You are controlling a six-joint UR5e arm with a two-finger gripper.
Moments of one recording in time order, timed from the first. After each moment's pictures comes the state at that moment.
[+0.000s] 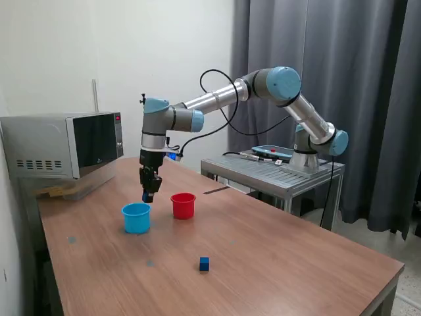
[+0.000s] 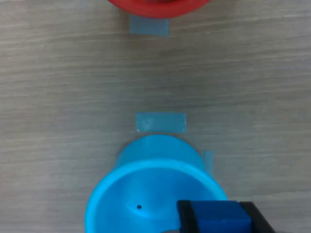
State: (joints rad) arm -0.24 -0.63 0.95 -2.03 -1.57 -3.27
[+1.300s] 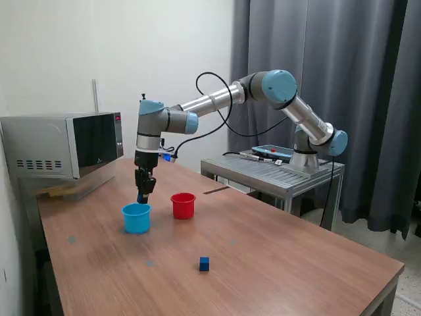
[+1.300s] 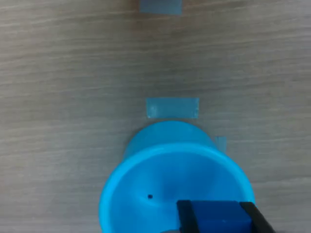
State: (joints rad) arm -0.27 -0.60 0.91 -2.04 -1.54 -3.28
